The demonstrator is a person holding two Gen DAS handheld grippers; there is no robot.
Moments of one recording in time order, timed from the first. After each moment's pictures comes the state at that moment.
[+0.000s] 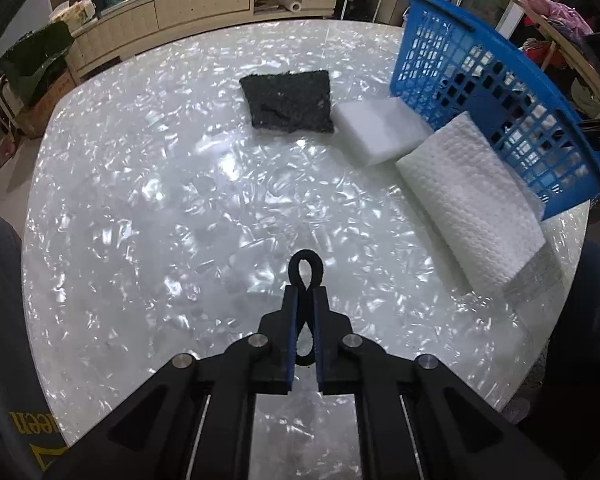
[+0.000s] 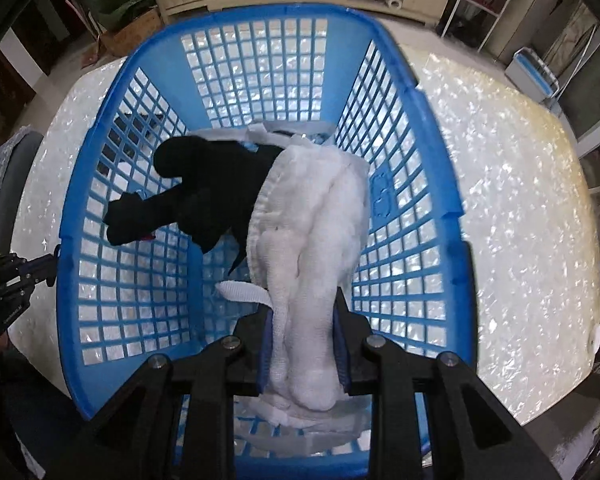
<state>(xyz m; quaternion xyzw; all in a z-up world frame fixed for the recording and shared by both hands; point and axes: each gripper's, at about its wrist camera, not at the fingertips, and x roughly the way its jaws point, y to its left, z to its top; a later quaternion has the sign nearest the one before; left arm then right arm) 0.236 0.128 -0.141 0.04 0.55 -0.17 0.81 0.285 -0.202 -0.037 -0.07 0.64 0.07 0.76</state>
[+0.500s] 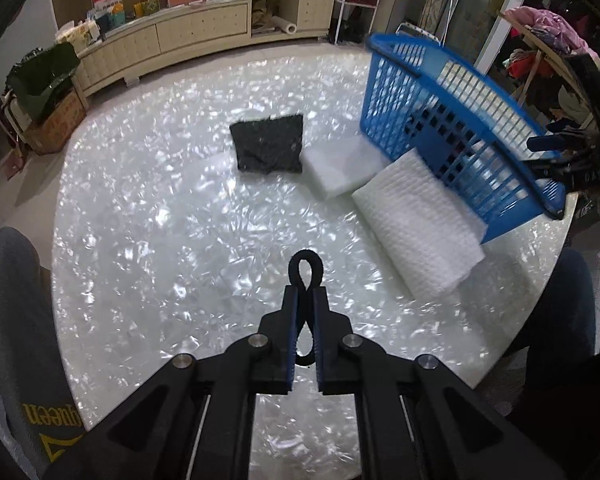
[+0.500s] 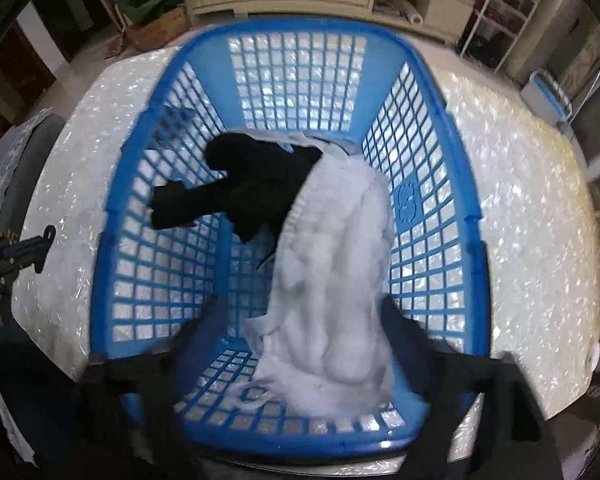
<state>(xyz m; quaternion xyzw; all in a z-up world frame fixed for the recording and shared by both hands) 0.206 0.113 -0.075 0.04 0.52 -0.17 0.83 0.264 -0.179 -0.023 -0.09 0.61 0.10 0.78</state>
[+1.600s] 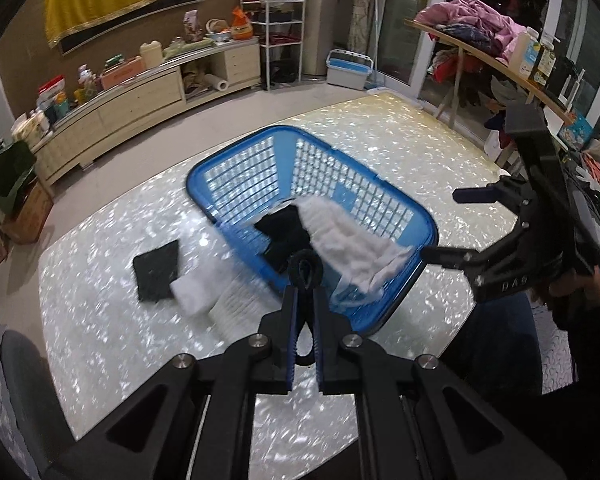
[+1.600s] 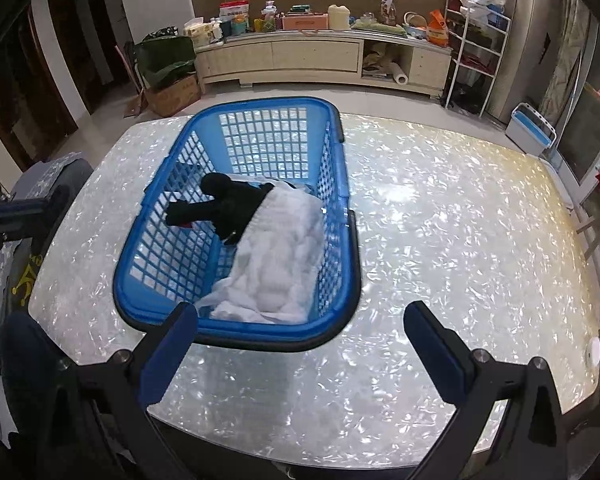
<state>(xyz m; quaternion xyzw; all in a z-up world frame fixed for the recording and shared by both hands) 0.206 -0.059 0.033 0.10 0.45 -0.25 0.85 0.201 -0.240 0.027 -0.05 0.50 0.11 0.85</state>
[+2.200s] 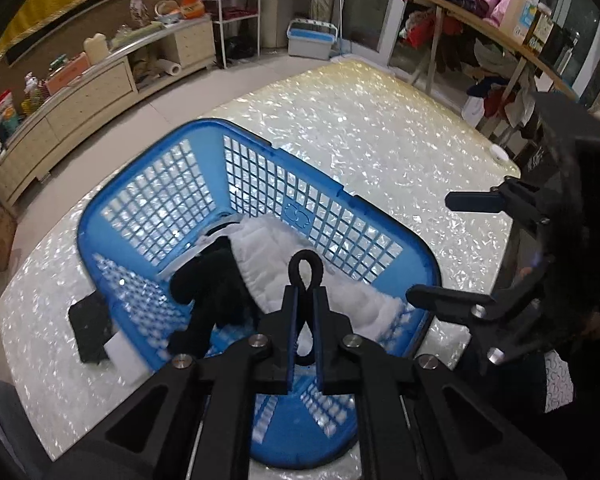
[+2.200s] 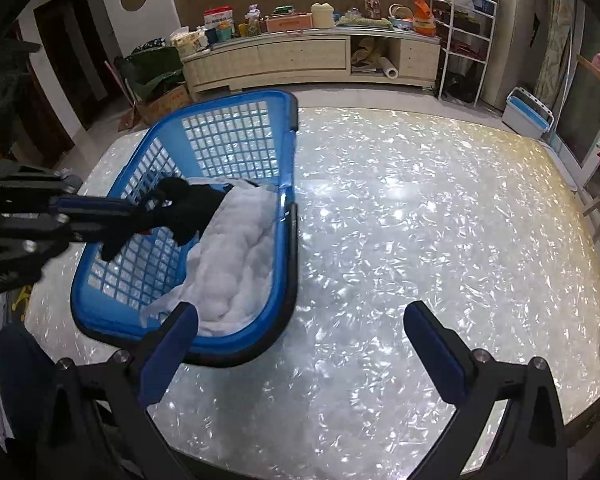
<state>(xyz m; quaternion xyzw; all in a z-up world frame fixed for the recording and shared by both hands) 0.274 -0.148 -0.020 0.14 0.49 -0.31 0.80 0.221 -0.275 0.008 -0.01 0.50 0.11 0.86</state>
